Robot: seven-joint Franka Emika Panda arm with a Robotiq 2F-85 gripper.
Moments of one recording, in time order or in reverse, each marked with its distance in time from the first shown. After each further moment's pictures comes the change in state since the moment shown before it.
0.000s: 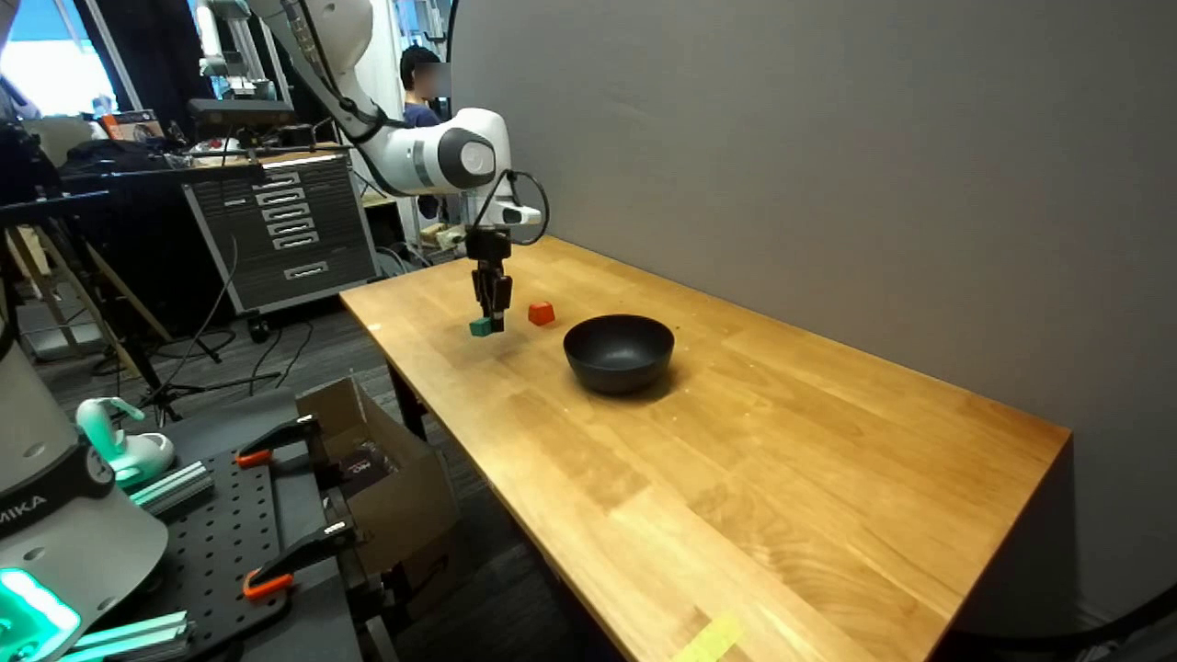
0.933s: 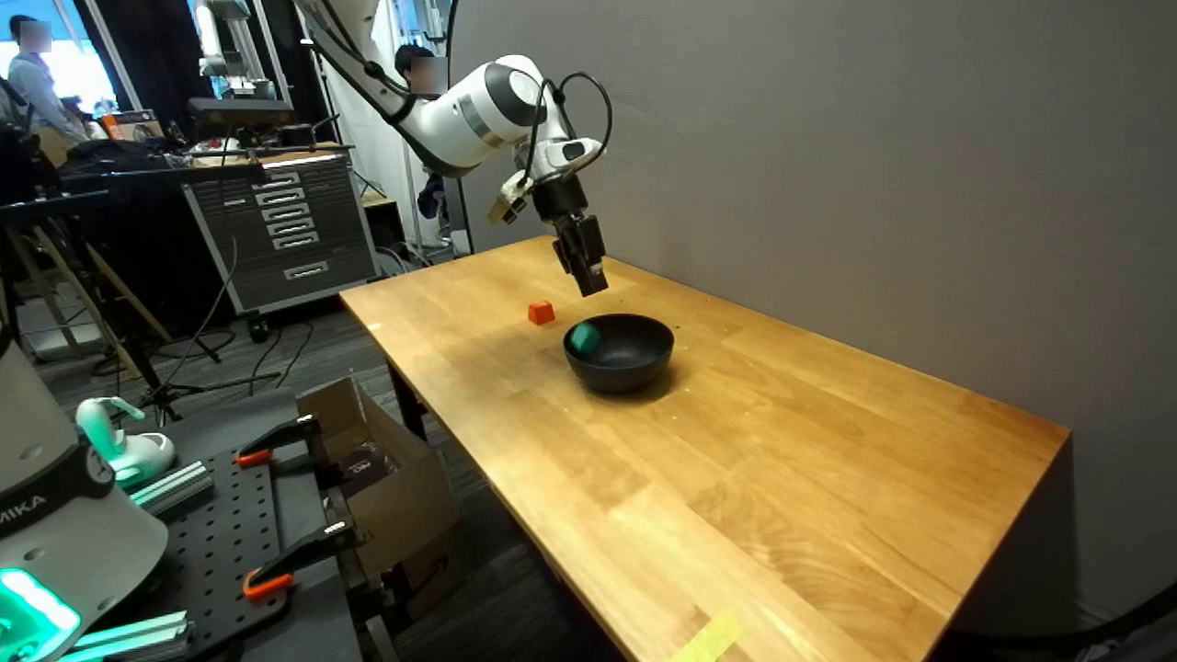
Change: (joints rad) arm -0.051 -0.066 -0.147 0.085 -0.414 -0.074 0.146
